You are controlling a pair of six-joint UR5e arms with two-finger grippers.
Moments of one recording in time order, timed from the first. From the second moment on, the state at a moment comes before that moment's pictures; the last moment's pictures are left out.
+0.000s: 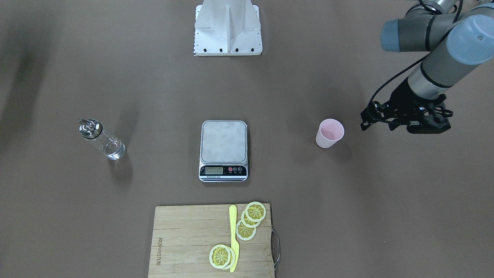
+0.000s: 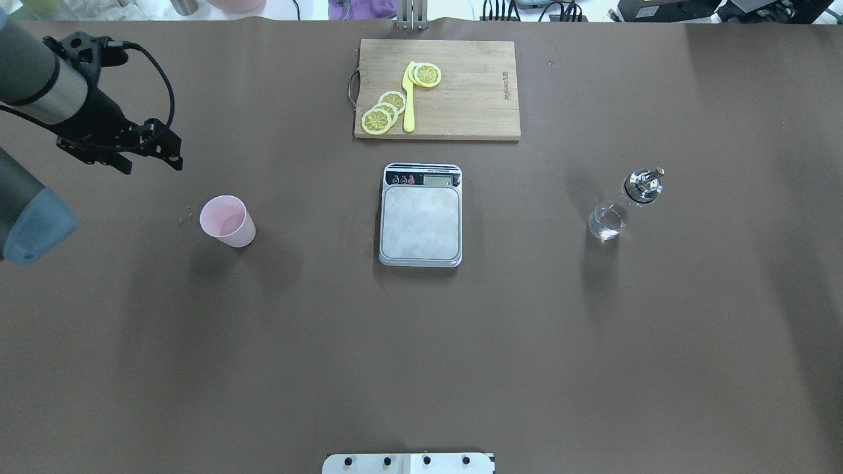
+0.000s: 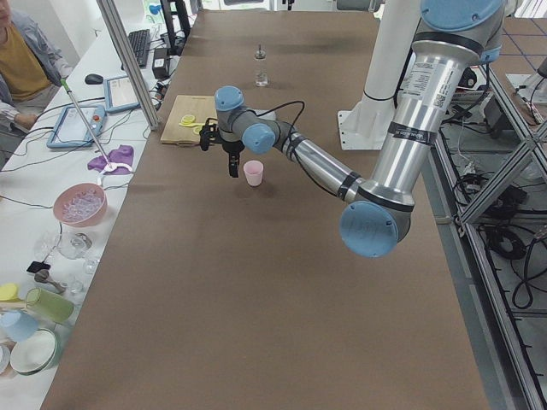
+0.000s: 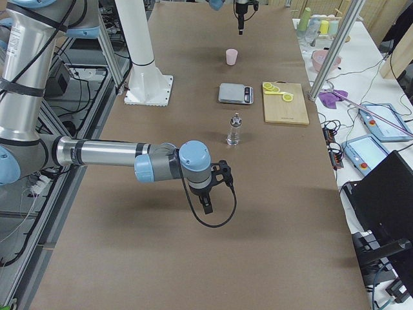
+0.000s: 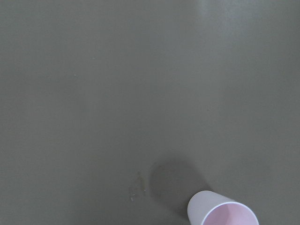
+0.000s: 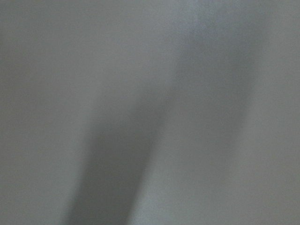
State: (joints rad) left arm -0.98 -1.90 -1.80 -1.67 -2.24 -0.86; right arm 1.52 -1.88 1.86 -1.39 2.40 -0.21
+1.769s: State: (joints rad) left arm -0.85 -1.97 -1.65 -1.65 -2.24 -0.86; right arm 1.52 -1.88 1.86 -1.38 2.40 -0.21
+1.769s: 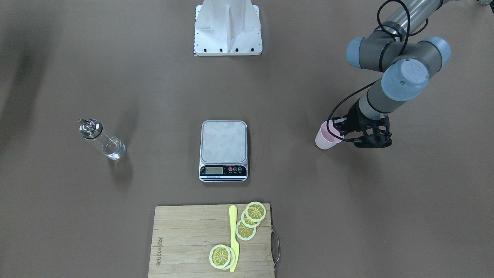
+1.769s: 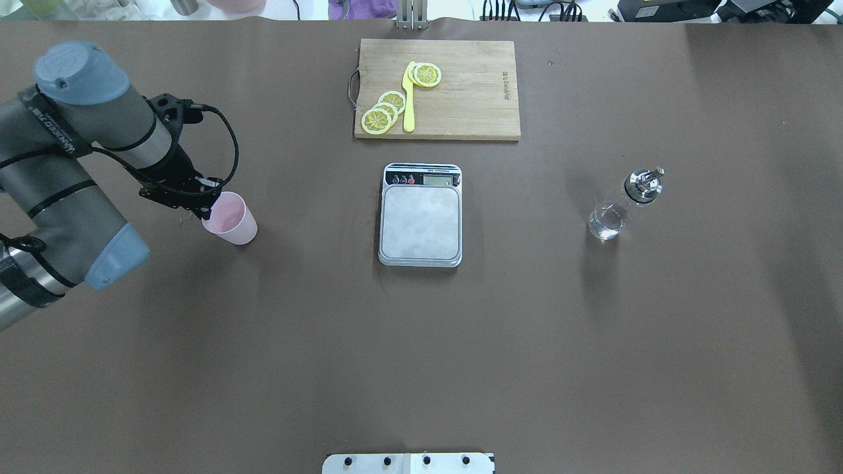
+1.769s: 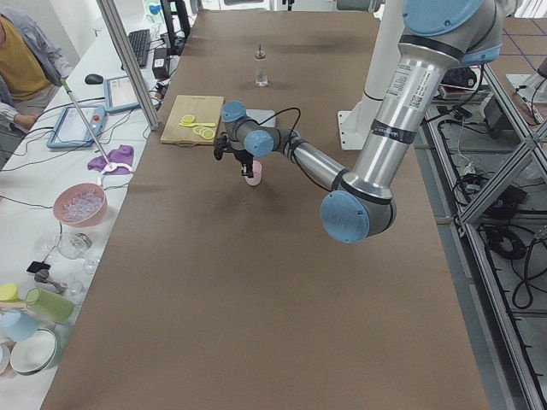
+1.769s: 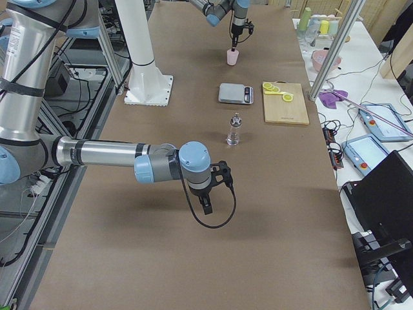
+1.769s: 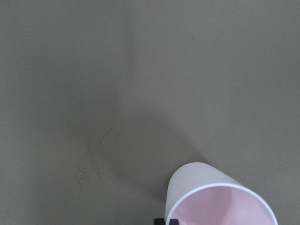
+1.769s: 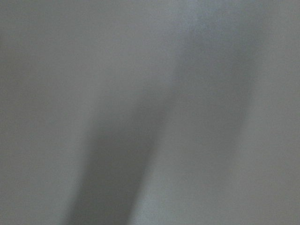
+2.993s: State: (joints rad) left arm -0.75 -2.52 -1.45 -1.40 -2.21 -1.08; right arm 1.50 -1.85 1.87 -1.38 2.40 -0.20
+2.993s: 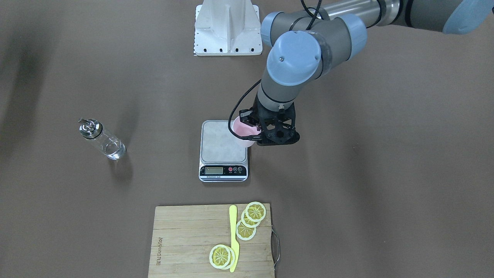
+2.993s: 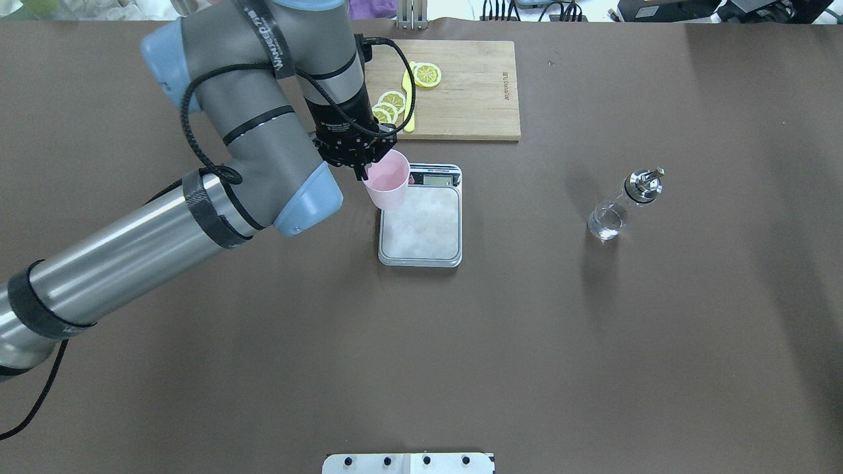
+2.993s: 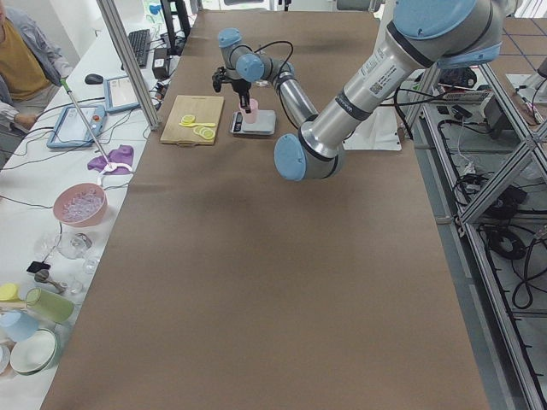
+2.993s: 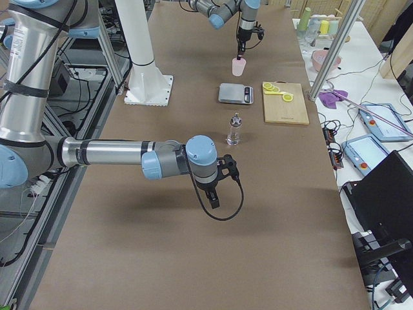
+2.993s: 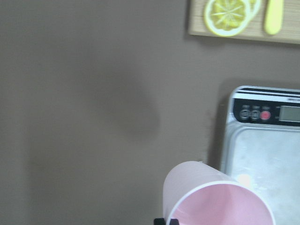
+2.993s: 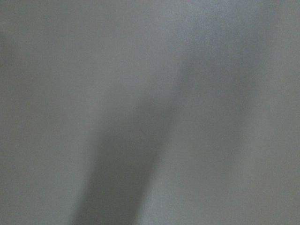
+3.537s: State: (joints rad) left arm -0.69 -2.55 -1.37 -1.47 -2.17 -1.11; right arm 1.50 -1.85 1.87 -1.38 2.42 -0.20
